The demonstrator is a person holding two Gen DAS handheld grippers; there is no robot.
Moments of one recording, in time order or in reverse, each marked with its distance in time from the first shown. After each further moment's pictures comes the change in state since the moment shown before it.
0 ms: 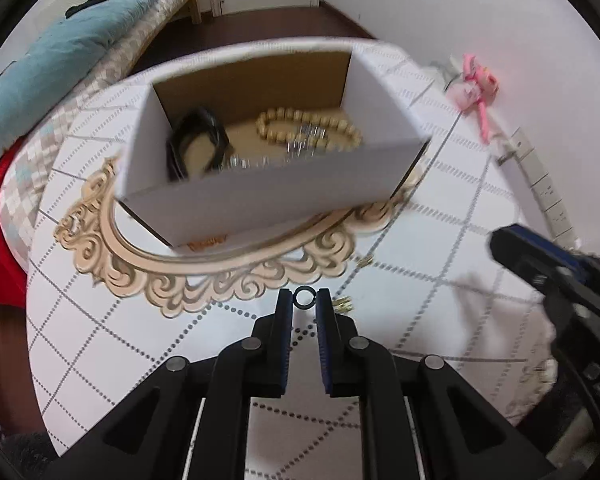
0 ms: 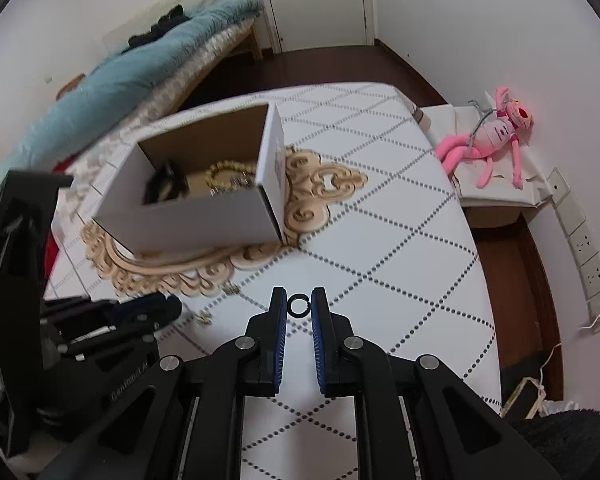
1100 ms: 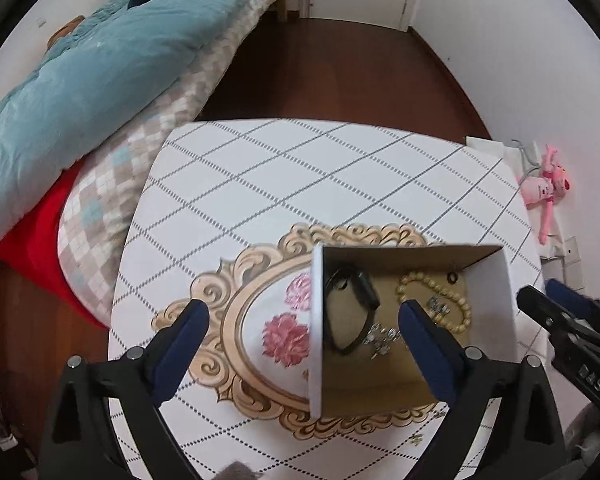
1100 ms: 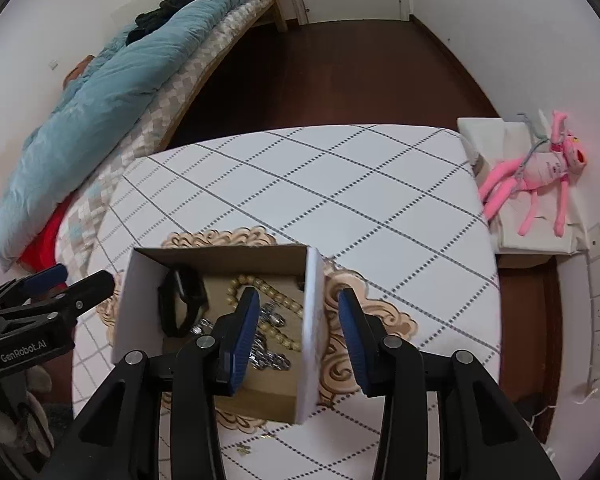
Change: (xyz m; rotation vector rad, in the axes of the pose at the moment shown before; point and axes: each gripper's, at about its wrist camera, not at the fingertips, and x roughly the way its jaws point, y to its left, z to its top) left arm -0.014 0.108 0.118 -0.235 0.008 0.150; right arm 0.069 0.024 0.154 -0.060 0.161 0.030
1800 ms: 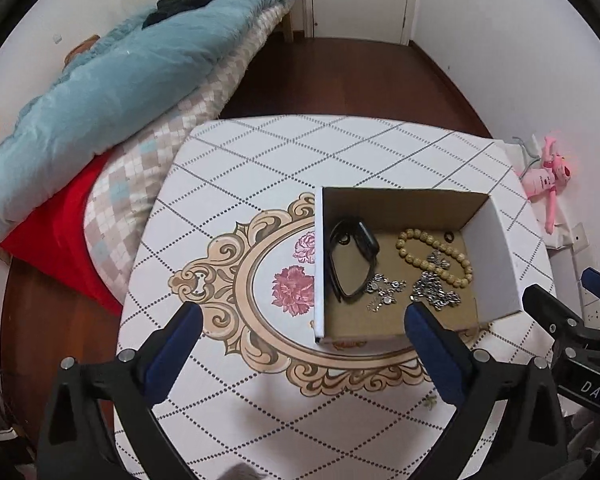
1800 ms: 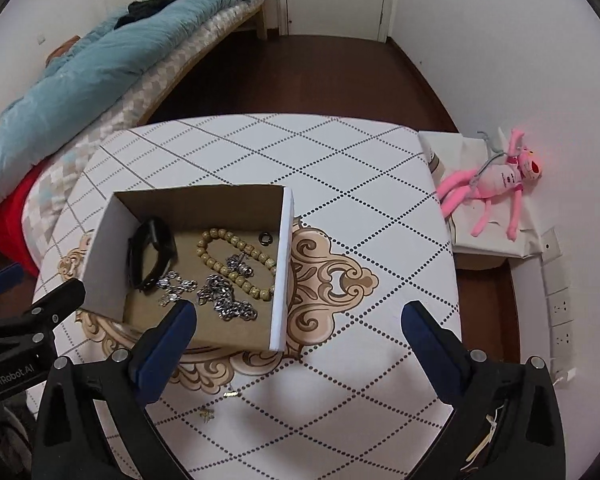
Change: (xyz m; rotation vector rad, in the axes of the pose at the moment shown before) left arm -0.034 -0.010 -0.059 0.028 -0.104 0.052; right arm -0.028 0.013 -0.053 -0.050 -0.072 -0.147
